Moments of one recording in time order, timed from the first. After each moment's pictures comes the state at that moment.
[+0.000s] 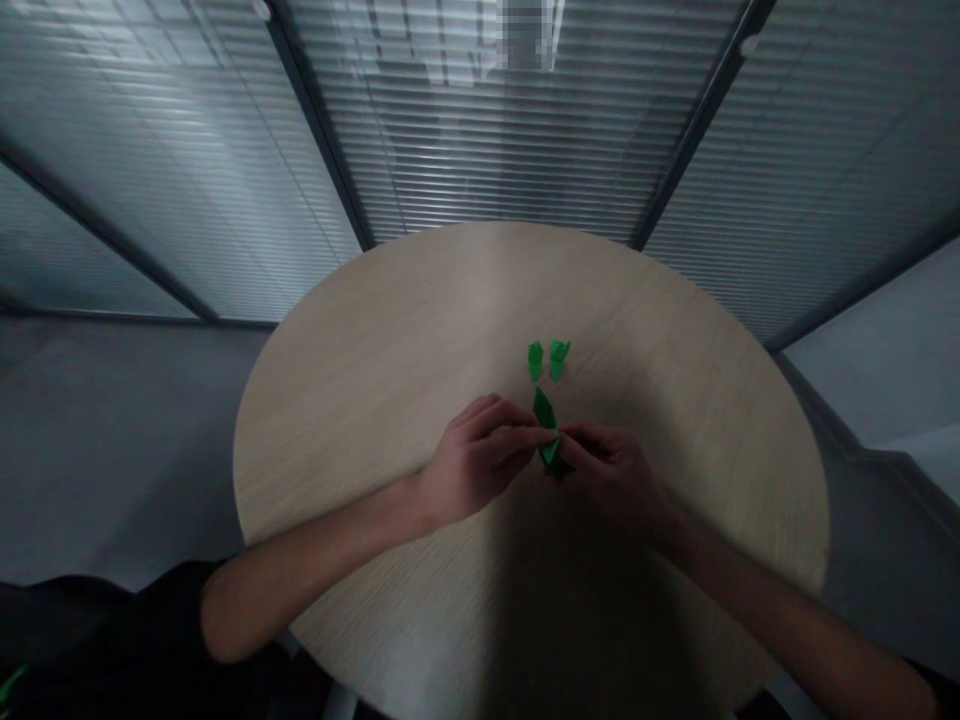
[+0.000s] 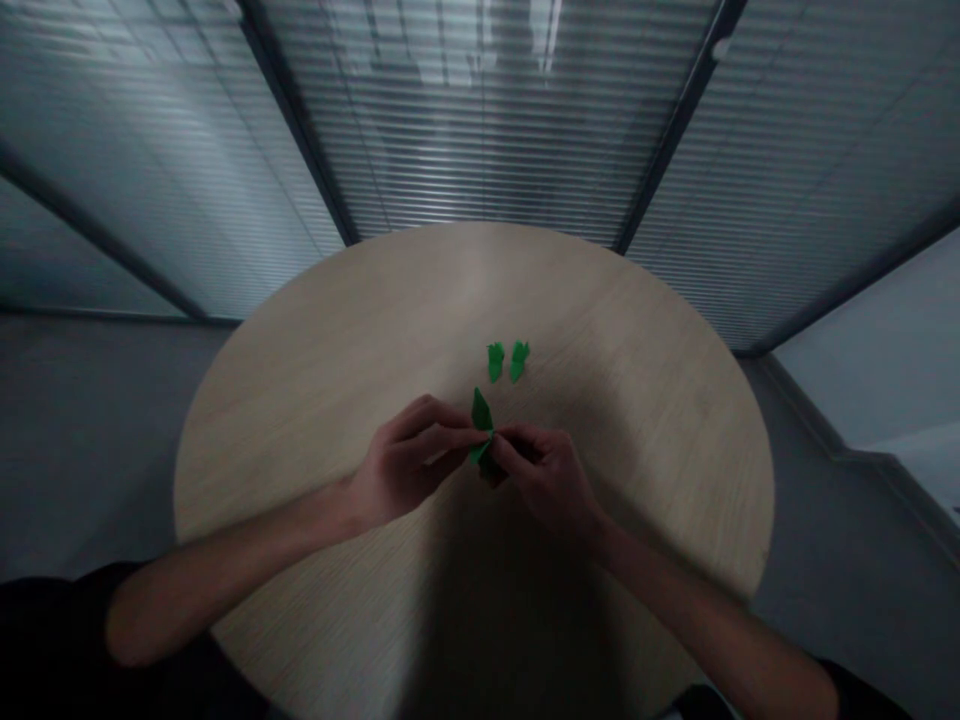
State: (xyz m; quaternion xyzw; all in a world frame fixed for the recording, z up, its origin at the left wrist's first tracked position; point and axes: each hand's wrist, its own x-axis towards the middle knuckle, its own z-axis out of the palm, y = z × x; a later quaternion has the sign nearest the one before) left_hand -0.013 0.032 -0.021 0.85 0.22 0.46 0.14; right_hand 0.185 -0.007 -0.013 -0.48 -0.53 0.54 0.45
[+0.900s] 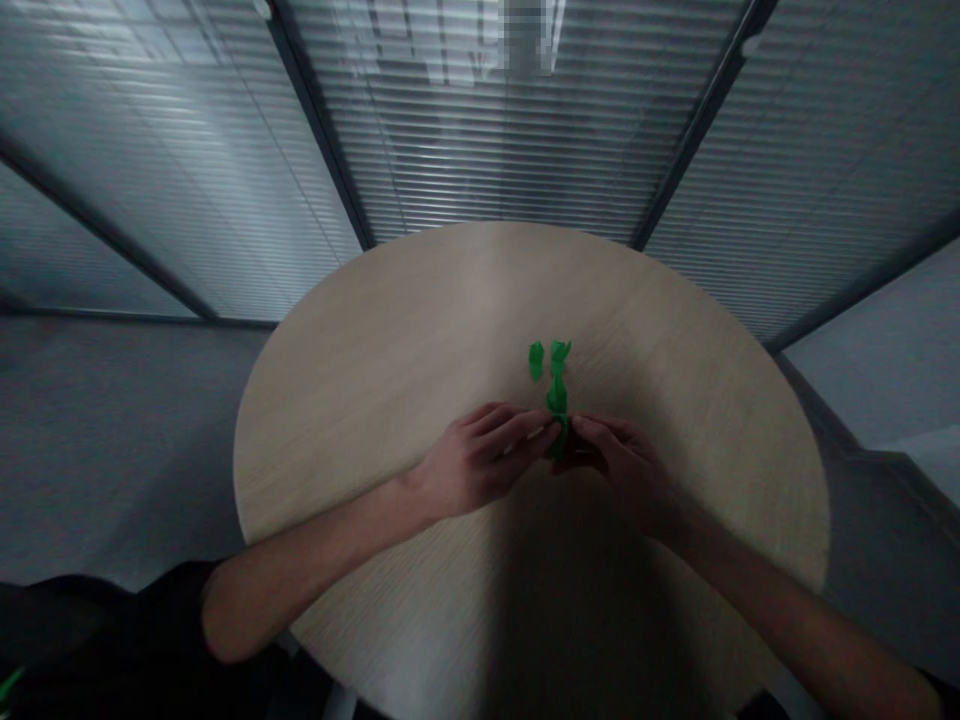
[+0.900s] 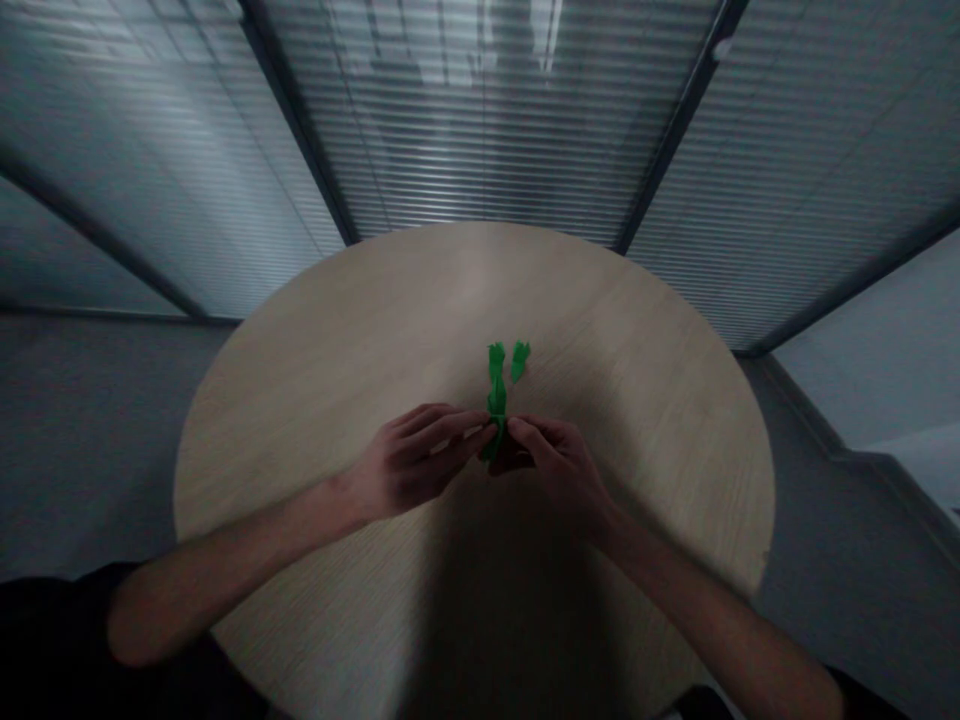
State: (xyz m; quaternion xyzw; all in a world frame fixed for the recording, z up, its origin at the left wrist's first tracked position) left_hand -0.024 0.038 -0.025 0.91 0.15 0.37 0.03; right_hand 0.197 -0.001 -0.019 -0.45 -0.47 0.61 0.46
